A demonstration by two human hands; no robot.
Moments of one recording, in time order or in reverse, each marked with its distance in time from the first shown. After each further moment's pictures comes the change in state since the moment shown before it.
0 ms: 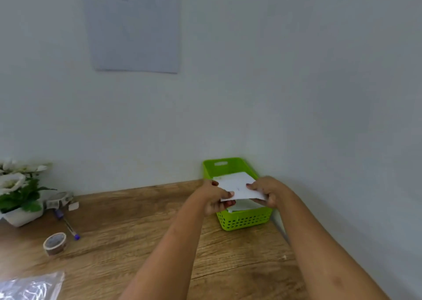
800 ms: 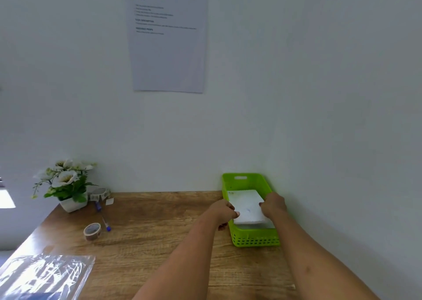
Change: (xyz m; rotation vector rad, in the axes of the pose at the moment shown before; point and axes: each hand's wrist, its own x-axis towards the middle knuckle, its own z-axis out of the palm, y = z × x) left_hand 0.006 -0.007 -0.006 0.704 0.172 0.061; right_hand 0.054 0.004 0.013 -0.864 0.268 -0.339
